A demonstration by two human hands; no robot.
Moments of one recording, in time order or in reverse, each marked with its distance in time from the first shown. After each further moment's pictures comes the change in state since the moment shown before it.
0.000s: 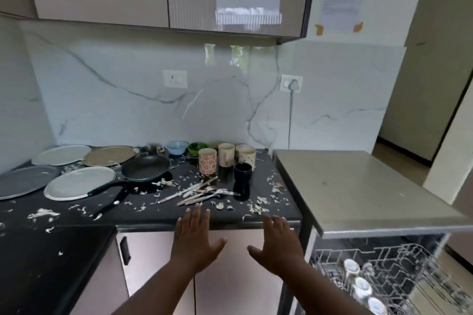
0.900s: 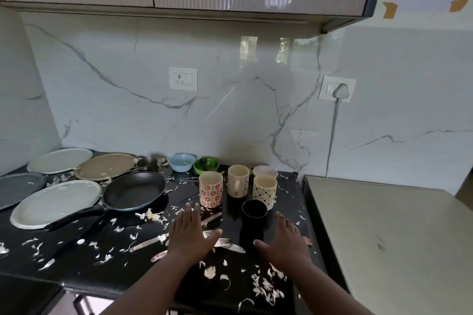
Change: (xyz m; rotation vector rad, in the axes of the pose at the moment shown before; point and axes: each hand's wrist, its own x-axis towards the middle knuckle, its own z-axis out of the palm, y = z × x) left_hand 0.240 -0.008 0.037 -0.112 0.041 -0.334; right_hand 0.268 0.051 0.016 0.206 -0.118 0.024
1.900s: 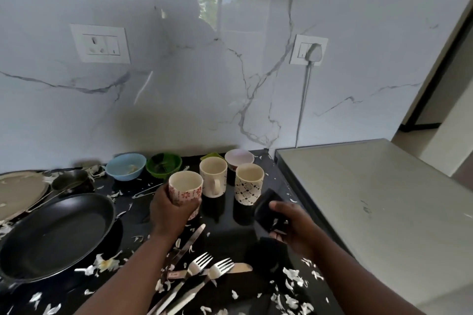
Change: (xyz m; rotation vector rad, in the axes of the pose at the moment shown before) left_hand 0.172 -0.014 0.027 -0.790 0.154 0.095; right_hand 0.068 0.002 0.011 1.427 -0.059 0.446
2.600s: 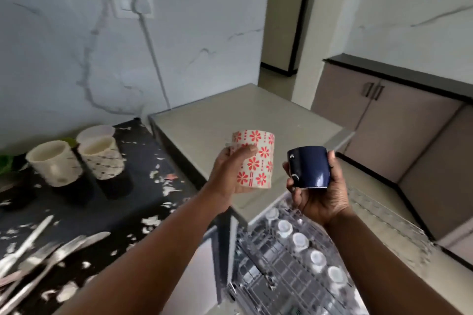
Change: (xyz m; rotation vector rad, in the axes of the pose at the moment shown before) left_hand -0.289 0.232 0.197 -0.642 -1.160 -0.381; right_hand -0.233 0.009 -0.267 0.751 0.063 -0.279
